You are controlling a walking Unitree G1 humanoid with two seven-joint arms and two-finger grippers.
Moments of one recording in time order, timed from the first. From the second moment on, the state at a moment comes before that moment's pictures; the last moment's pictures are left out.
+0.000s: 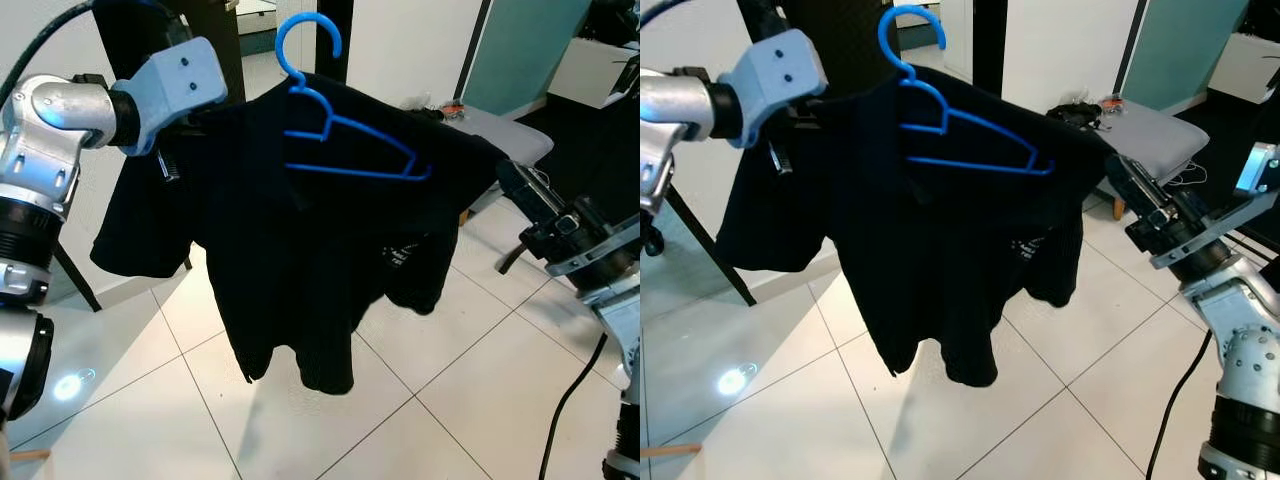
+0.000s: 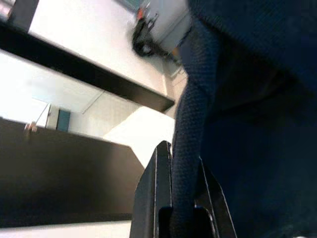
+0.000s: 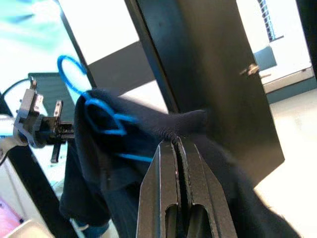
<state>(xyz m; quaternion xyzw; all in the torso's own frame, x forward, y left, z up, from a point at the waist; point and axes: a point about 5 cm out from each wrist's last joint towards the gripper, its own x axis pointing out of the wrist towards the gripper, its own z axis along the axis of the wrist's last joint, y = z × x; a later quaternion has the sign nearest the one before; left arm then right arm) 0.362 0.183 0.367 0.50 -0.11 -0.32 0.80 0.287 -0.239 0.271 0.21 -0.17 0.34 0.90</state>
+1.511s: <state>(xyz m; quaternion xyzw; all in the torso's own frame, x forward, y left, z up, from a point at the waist) 0.335 0.182 0.125 0.11 0.03 -0.21 0.97 0.283 -0.275 0.100 0.21 0.12 0.01 0.97</state>
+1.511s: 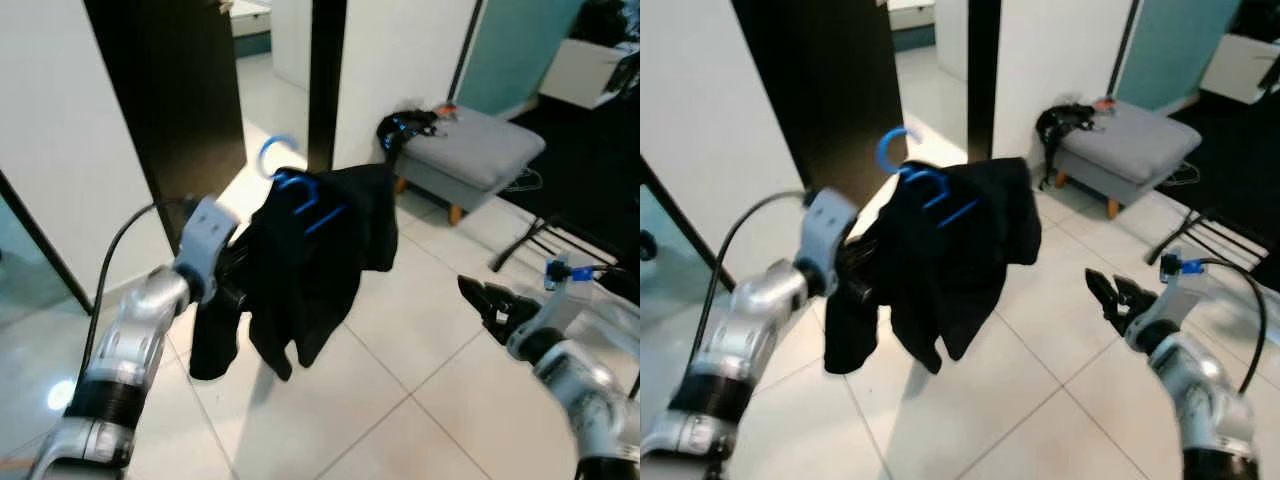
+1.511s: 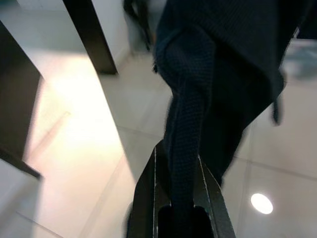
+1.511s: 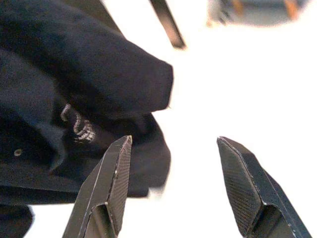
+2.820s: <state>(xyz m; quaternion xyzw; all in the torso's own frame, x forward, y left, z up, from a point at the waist) 0.267 0.213 0.010 0.05 0.15 -0.13 0.98 0.232 -0.253 -0.011 0.16 0.22 -0.07 0.96</state>
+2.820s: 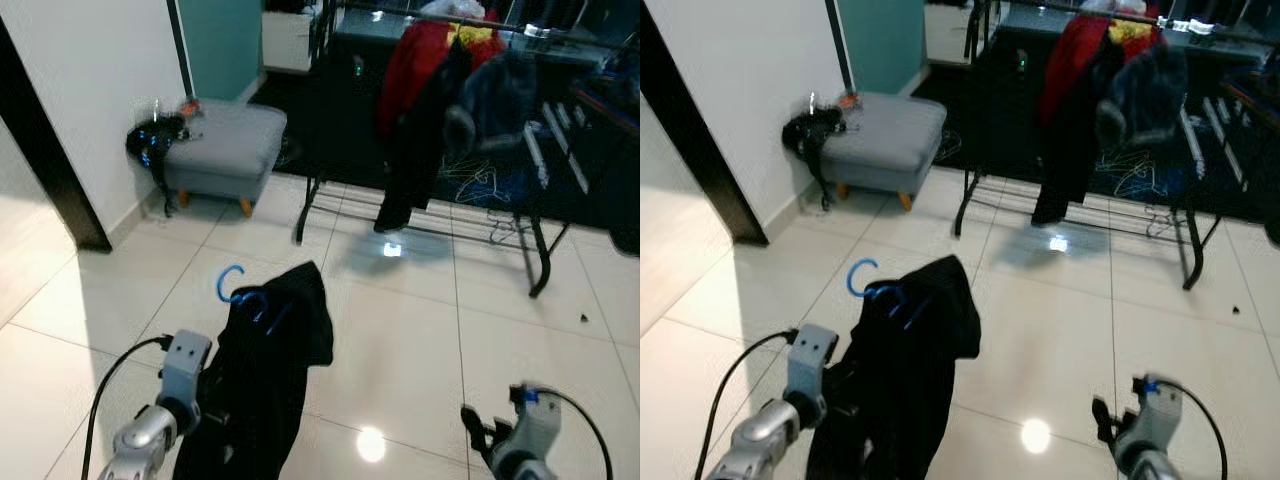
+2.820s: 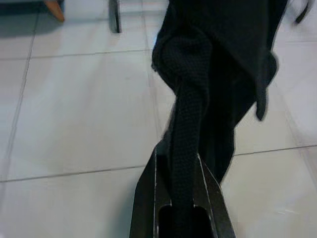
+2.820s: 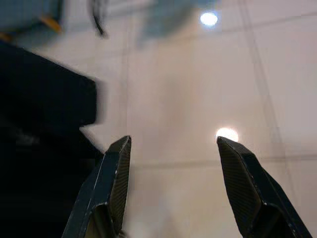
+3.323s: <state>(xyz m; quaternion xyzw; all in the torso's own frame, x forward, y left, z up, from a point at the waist) 0.306 0.209 0.061 0.08 0.06 -0.14 0.99 0.225 -0.265 -0.018 0.13 0.23 -0.08 0.96</state>
